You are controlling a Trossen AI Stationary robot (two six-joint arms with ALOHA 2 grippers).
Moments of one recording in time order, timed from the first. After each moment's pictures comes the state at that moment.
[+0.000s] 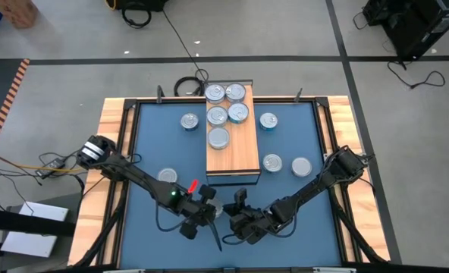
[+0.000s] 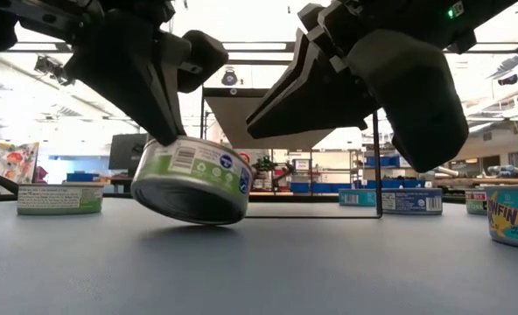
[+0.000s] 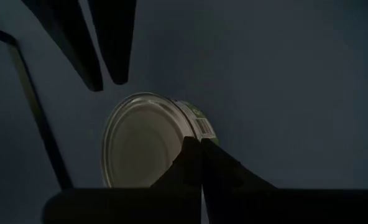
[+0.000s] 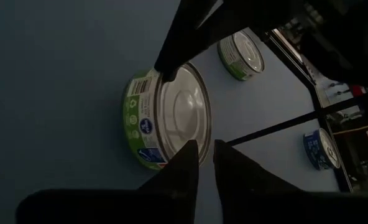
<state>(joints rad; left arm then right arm) -0.49 1.75 1.17 -0.44 -0.16 0.05 0.57 2.01 1.19 0.05 0.78 -0.18</state>
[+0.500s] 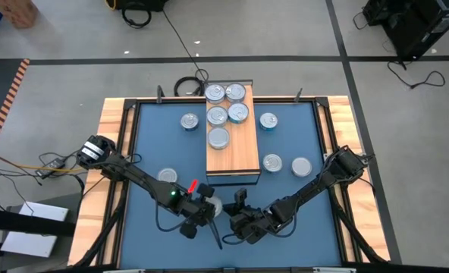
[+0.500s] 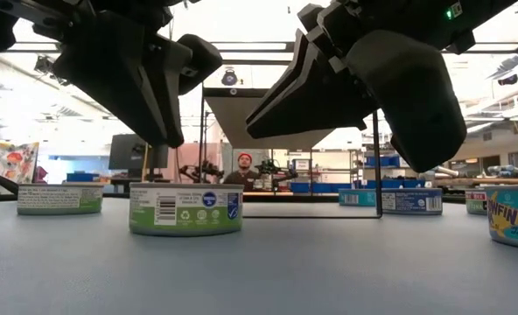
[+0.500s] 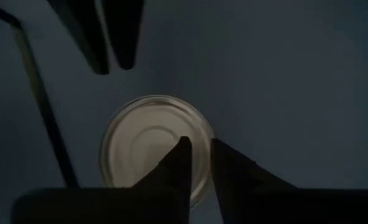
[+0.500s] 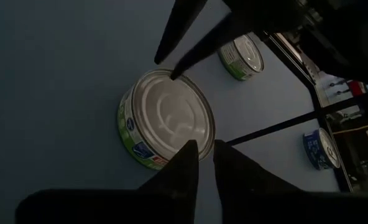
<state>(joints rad) -0.49 1.75 1.17 -0.47 -0.18 0.00 0.57 2.01 1.19 0.05 0.78 -0.18</state>
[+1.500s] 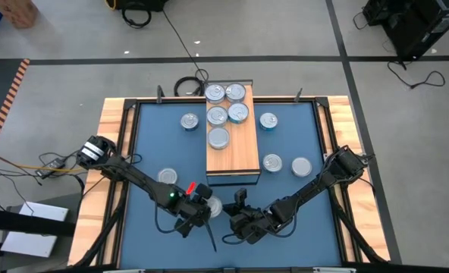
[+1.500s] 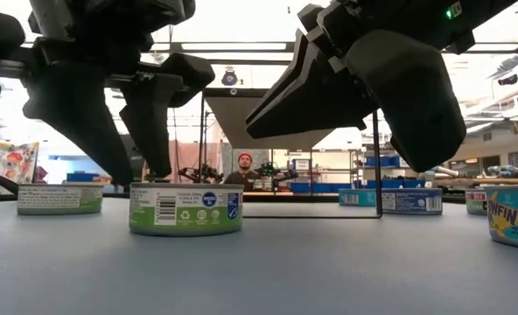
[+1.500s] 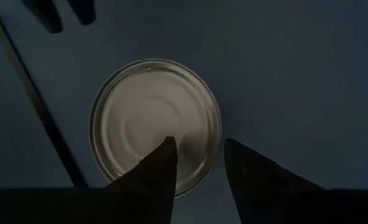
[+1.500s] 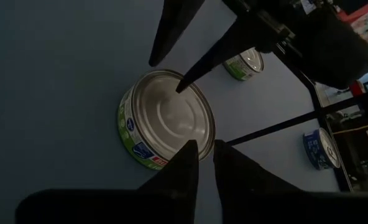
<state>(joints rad) -0.50 1.75 1.09 -0.45 -0.21 0.15 0.56 2.01 1.19 0.05 0.78 -0.18</state>
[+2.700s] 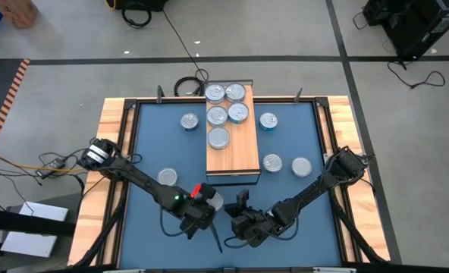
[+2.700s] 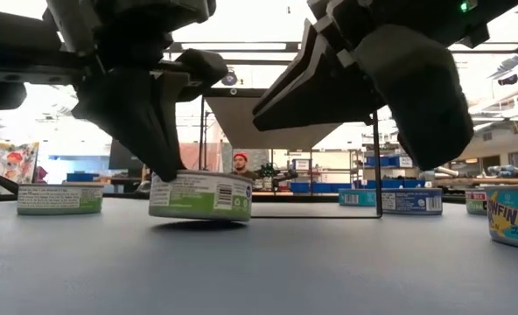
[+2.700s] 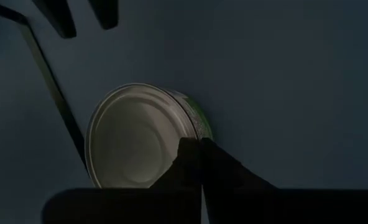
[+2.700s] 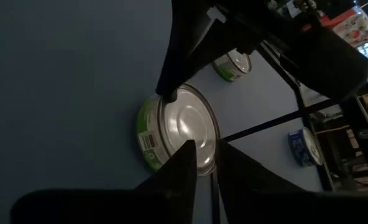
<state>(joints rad) -0.50 1.81 1.17 -0.49 -0.29 0.12 0.59 2.01 1.19 0.05 0.85 -0.19</state>
